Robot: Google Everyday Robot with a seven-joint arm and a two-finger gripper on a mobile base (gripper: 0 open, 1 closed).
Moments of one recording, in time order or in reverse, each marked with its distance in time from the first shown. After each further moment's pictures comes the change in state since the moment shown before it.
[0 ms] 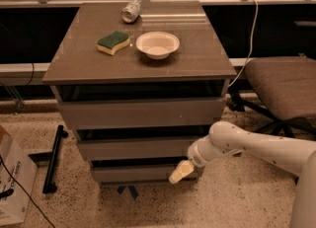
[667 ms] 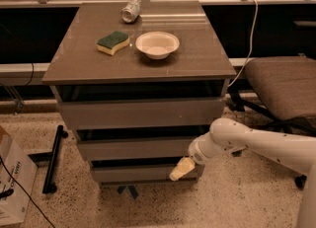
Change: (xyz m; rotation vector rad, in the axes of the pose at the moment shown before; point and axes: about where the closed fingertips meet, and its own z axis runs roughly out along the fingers) arm -0.009 0.002 -0.022 0.036 0.006 0.003
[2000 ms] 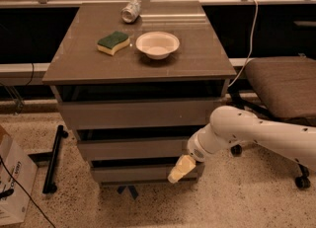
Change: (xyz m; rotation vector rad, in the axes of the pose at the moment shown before) arm -0.031 0.059 -0.072 -0.010 0.055 -0.051
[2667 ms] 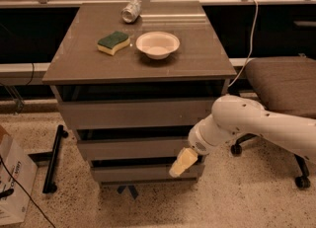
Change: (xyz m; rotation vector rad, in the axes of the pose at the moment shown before) arm -0.021 0.004 -0.041 0.047 0.004 -0.057
